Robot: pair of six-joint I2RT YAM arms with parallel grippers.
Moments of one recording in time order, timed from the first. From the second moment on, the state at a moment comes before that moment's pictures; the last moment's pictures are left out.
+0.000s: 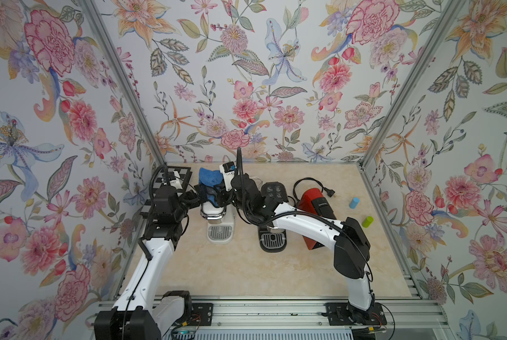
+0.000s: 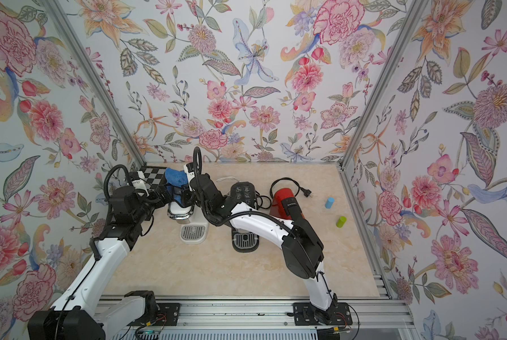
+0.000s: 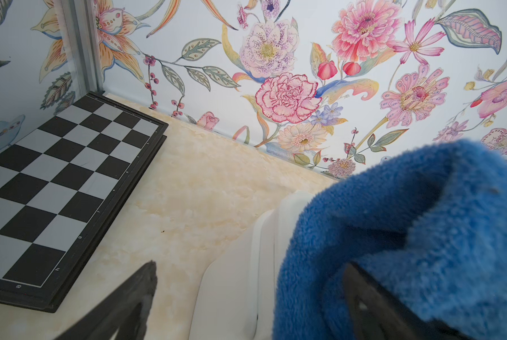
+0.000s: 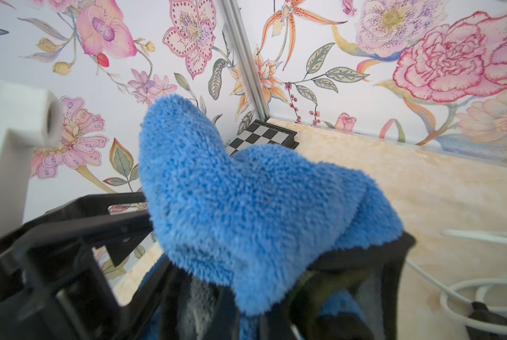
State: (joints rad) left arm -0.01 1.07 0.80 -0.06 0.13 -0.40; right arm 1.00 2.05 1.80 -0.01 0.13 0.39
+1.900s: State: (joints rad) left arm -0.03 1.07 0.80 -0.05 0.18 -0.40; right arm 0.97 1.96 1.65 0.08 0.02 0.49
